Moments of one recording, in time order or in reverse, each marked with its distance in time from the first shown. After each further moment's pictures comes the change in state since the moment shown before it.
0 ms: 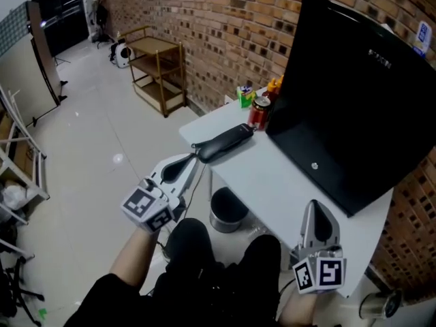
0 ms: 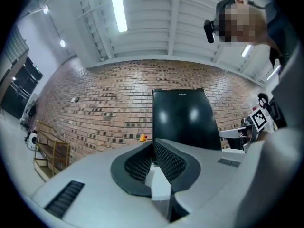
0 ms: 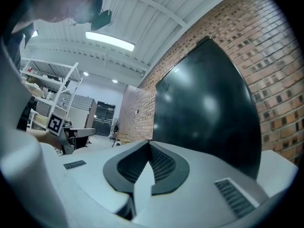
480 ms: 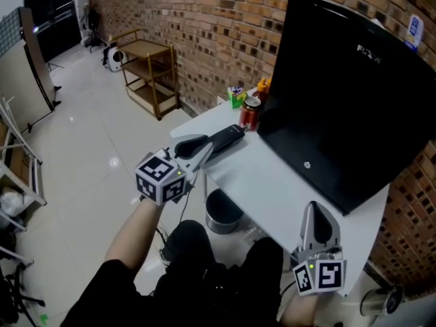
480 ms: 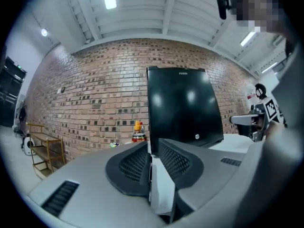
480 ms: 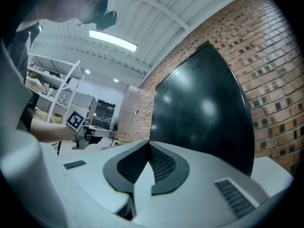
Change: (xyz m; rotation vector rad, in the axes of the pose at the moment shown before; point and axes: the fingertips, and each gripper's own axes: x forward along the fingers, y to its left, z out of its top) left arm 0.081 0.002 -0.022 0.053 0.257 -0.094; right arm -0.011 -0.014 0.006 -0.039 -0.007 -0.014
